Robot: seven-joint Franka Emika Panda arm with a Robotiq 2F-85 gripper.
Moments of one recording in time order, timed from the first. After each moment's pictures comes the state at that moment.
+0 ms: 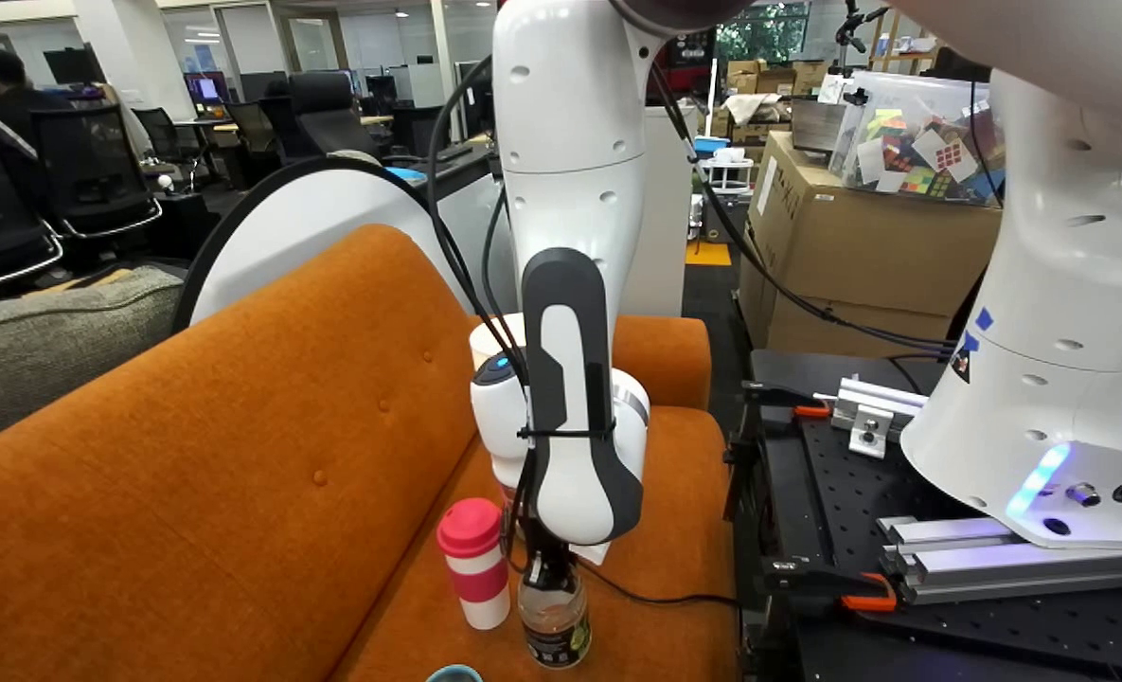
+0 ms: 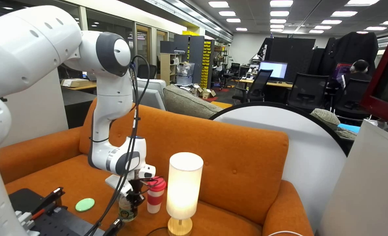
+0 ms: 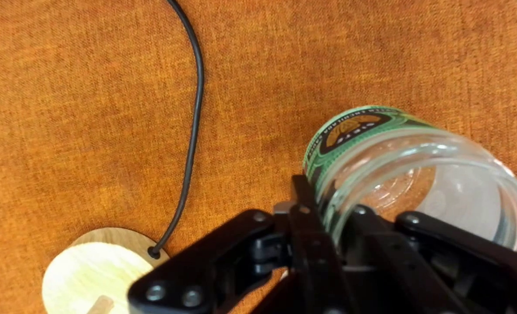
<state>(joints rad) 0.15 1.05 -0.03 -2.17 0.11 3.08 0.21</state>
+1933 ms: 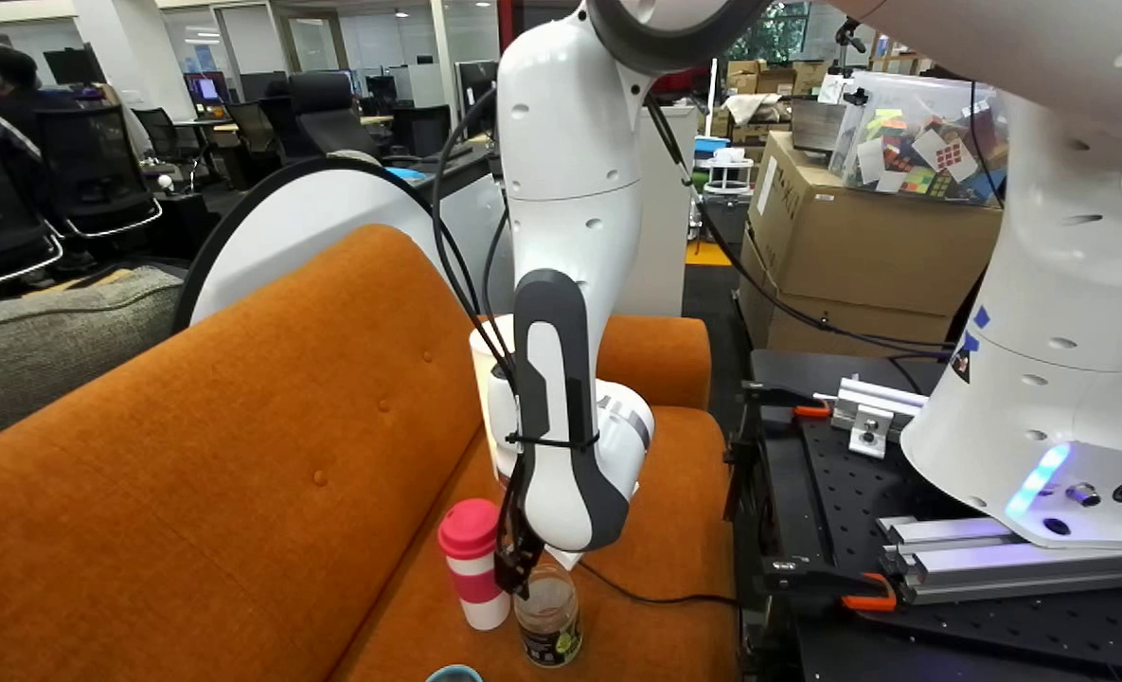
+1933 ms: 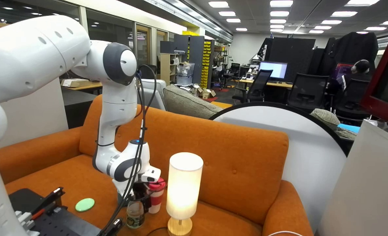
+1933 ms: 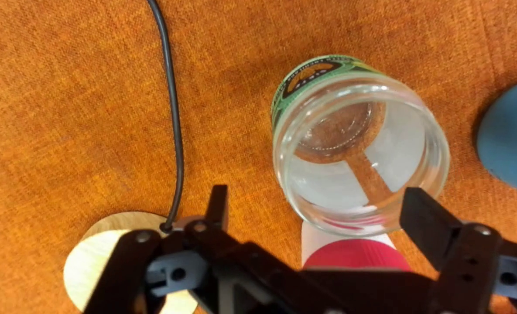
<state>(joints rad) 0.09 1.12 0.00 -2.12 0.23 3.25 0.27</state>
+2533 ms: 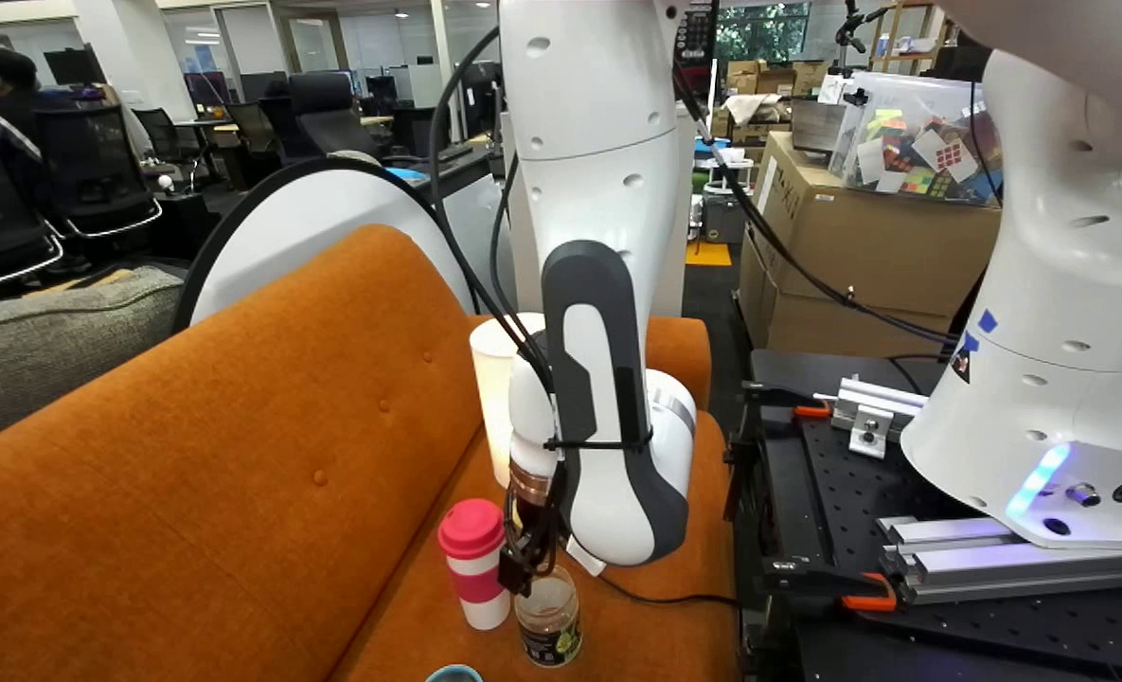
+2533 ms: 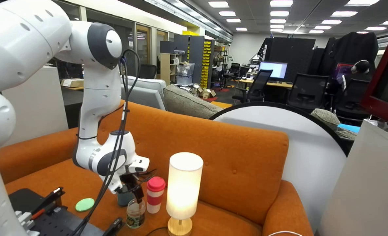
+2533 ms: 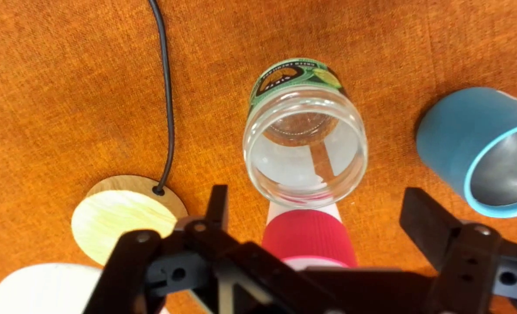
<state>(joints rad) 0.22 0.98 -0.02 -2.32 0.27 3.42 0.28</state>
